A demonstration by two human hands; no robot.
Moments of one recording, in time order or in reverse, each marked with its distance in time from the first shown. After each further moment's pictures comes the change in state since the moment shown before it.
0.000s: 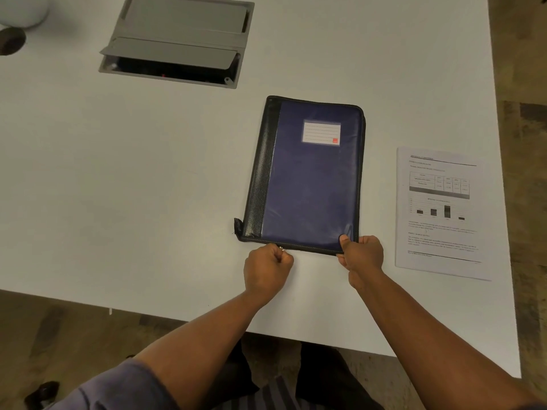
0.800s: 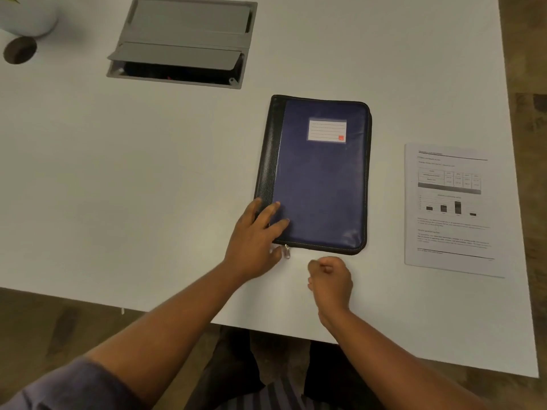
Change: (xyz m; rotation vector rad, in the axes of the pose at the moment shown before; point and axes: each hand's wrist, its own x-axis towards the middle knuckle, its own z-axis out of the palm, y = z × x) left_hand 0.040 -0.009 -0.064 0.626 0.012 0.727; right_hand -0.087 0.046 0.041 0.047 -0.098 -0.116
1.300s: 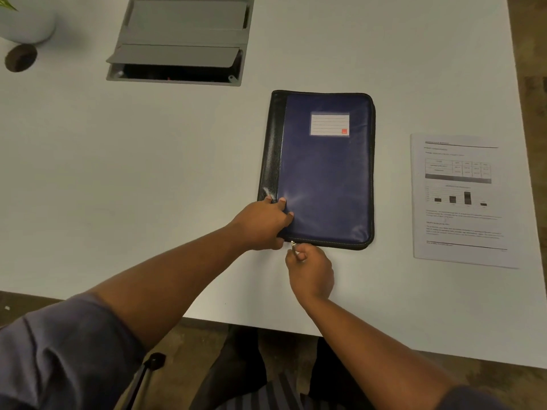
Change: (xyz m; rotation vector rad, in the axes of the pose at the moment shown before) left_hand 0.059 -0.011 -0.032 0.315 -0.533 0.268; right_hand -0.009 -0.004 0.051 -0.340 0.038 -0.346
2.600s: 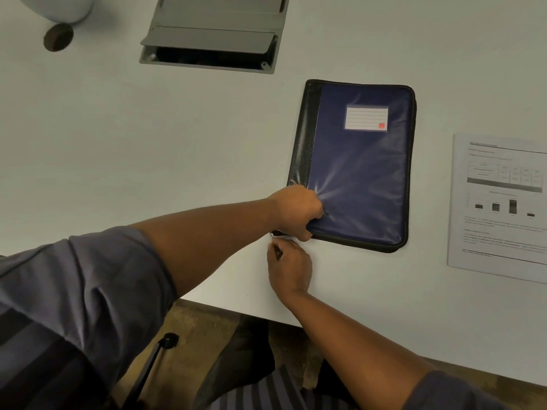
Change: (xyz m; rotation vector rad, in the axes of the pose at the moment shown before) left_hand 0.011 -0.017 -0.026 -0.049 -0.019 0.202; right_hand -0.033 -0.043 0.058 0.013 -0.103 -0.305
